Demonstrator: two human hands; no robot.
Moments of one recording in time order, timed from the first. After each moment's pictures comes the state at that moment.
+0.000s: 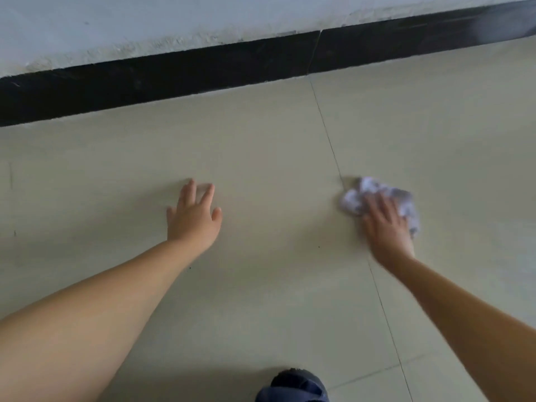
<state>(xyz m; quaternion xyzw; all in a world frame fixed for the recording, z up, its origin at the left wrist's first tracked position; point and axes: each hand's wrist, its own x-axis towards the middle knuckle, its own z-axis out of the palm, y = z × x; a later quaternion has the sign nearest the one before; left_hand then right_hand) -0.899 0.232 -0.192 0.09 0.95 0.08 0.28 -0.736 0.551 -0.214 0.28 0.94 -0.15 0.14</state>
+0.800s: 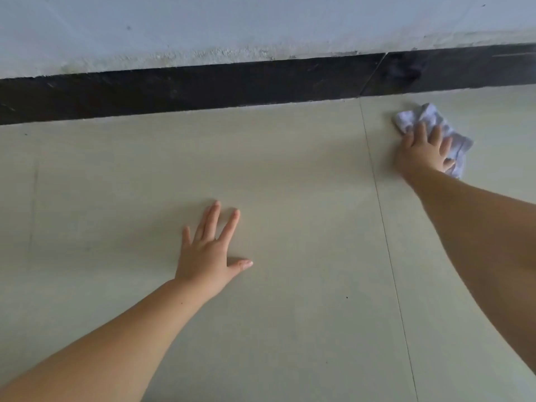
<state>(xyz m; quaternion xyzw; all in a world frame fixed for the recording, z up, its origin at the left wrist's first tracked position) -0.894 0.217 -0.202 0.14 0.94 0.05 0.30 -0.968 0.604 -0.211 0.43 0.88 -0.16 0.14</state>
